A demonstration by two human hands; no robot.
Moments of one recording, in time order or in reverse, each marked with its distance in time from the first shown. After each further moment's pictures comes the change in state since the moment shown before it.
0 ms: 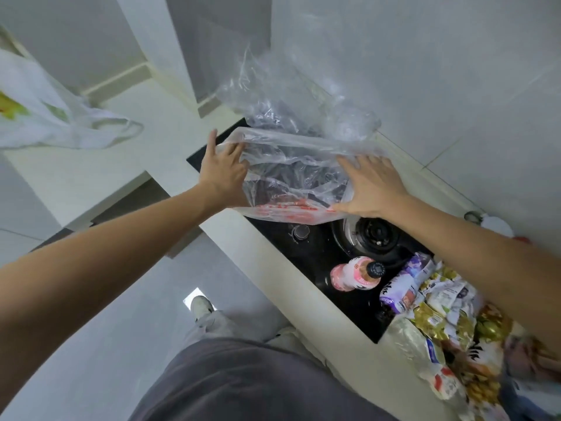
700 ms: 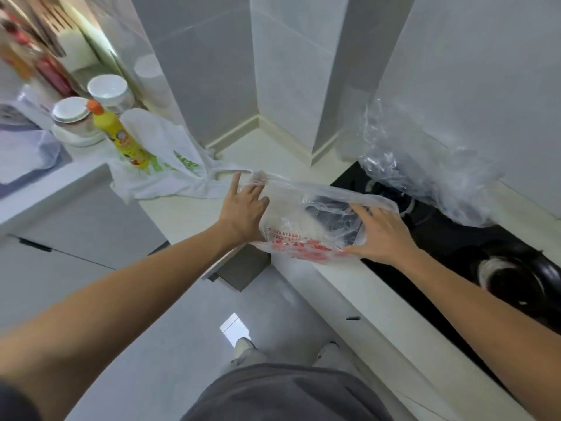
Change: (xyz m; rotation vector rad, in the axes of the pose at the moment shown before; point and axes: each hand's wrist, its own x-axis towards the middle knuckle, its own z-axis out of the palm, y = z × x) left_hand -0.026 -0.274 0.171 -0.153 0.026 0.075; right_hand 0.145 -0.271 -0.043 0.287 -0.019 0.053
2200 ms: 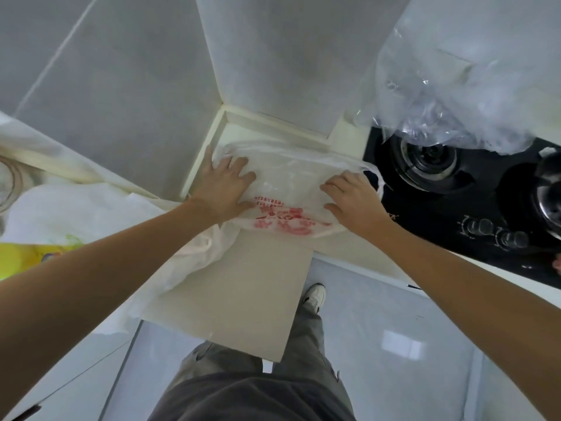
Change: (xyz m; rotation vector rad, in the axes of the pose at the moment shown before) left_hand 0.239 -0.190 0.111 -0.050 0.036 0.530; right_hand 0.224 -0.097 0.100 0.016 0.415 0.034
